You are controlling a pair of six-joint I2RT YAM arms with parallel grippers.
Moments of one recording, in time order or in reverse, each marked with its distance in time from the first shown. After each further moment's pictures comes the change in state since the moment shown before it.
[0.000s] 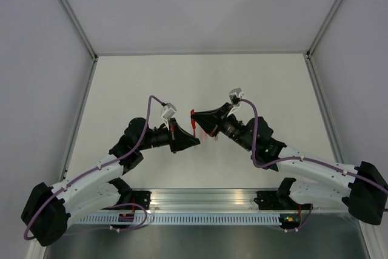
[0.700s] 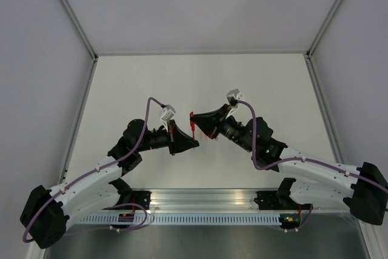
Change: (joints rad) left arm -0.003 -0.033 -0.016 -0.016 0.012 0.000; right arm 0.022 -0.010 0.002 -0.022 -0.006 -0.045
